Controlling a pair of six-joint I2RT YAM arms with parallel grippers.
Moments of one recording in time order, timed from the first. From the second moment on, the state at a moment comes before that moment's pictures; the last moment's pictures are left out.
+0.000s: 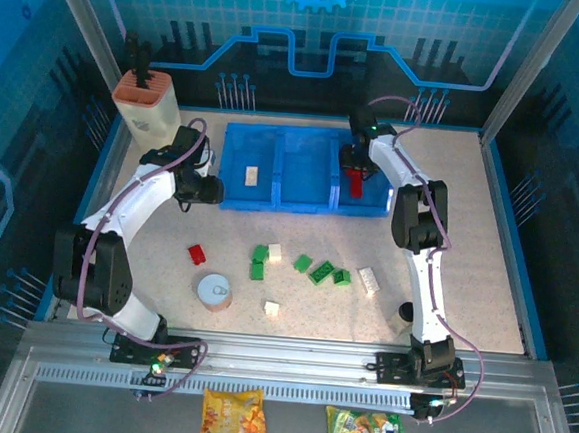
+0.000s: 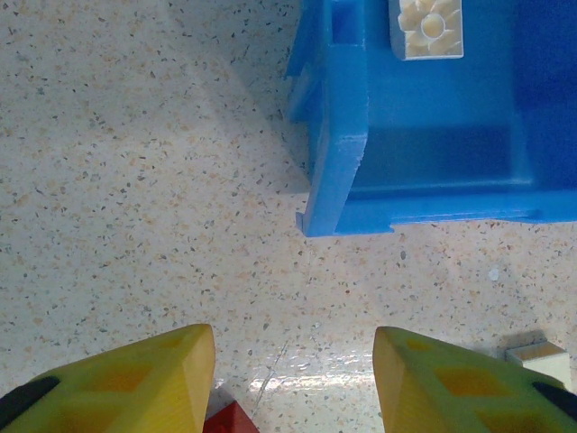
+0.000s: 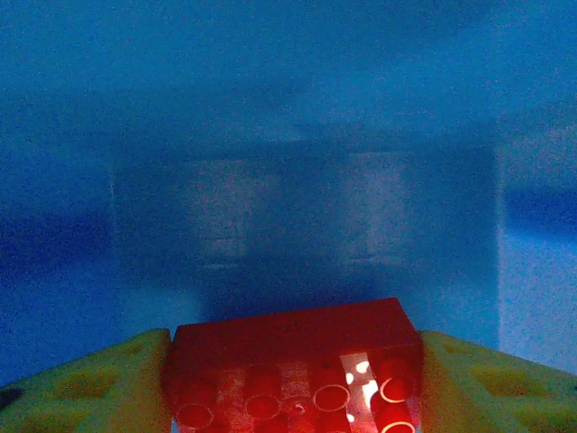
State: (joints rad) left arm -0.11 1.55 1.23 -0.83 0.05 -0.21; right arm 0.27 2.48 2.22 -0.91 0.13 0.29
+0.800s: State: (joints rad) left arm -0.11 1.55 1.23 -0.83 0.06 -0.21; right arm 0.27 2.46 2.27 -0.98 0.14 0.26
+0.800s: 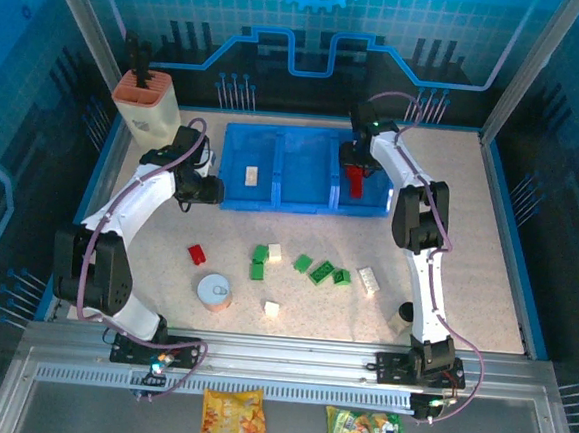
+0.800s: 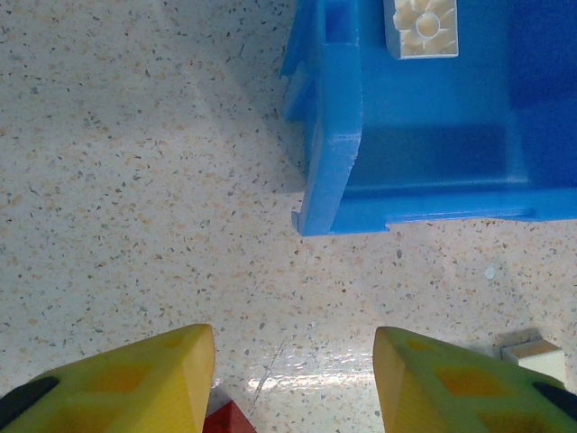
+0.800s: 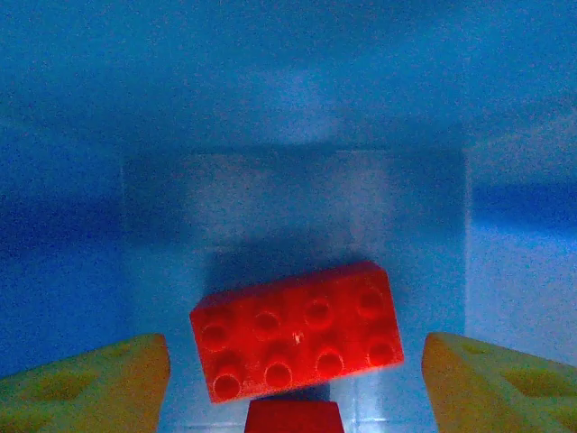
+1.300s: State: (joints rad) left arm -0.11 1.54 1.23 -0.84 0.07 -0.21; right arm 0.28 2.22 2.08 -0.97 0.13 0.26
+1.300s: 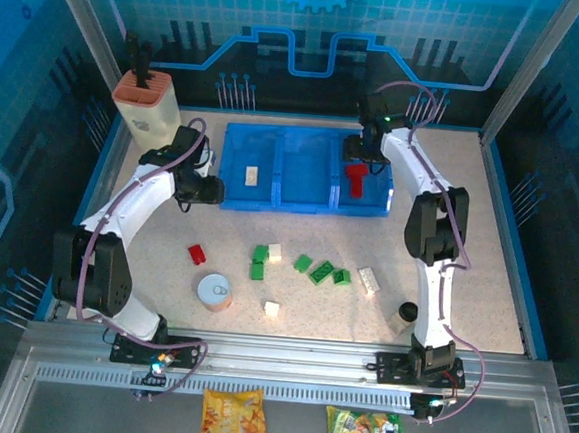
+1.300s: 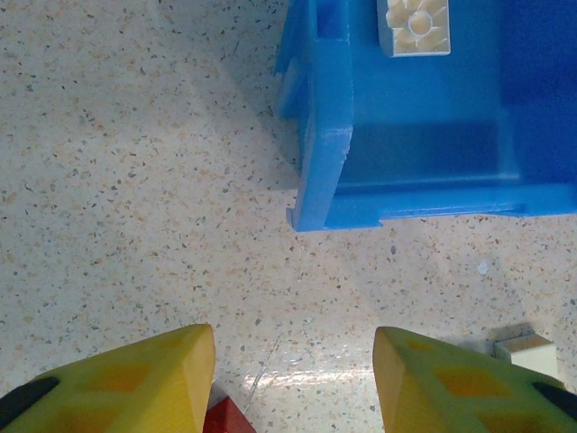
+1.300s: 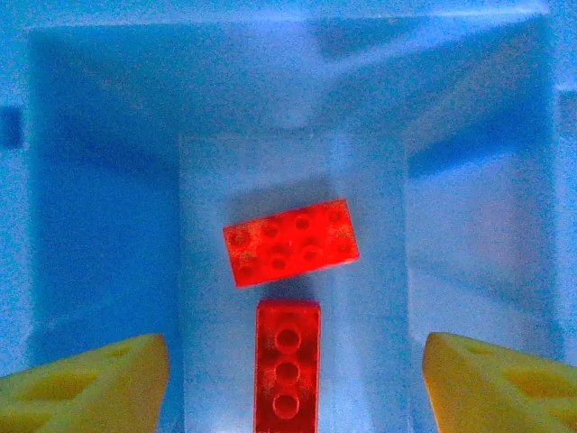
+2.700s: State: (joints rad) left arm -0.62 1.70 1.14 -0.85 0.06 -0.38; right arm 0.28 1.61 1.29 -0.85 0.10 0.32
